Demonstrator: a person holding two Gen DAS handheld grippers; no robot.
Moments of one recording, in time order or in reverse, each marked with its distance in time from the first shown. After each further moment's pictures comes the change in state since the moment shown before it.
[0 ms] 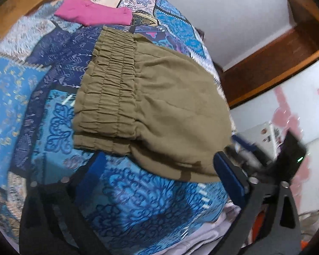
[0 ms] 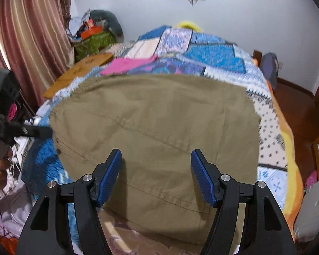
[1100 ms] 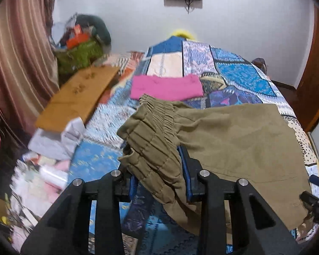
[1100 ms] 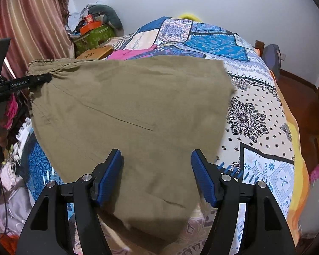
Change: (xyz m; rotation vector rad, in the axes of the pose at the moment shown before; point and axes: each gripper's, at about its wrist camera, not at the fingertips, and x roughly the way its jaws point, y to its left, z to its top) left arm -0.058 -0.021 0.038 0.227 -0.391 0.683; right arm -0.009 -0.010 -0.008 0.035 -0.004 0.015
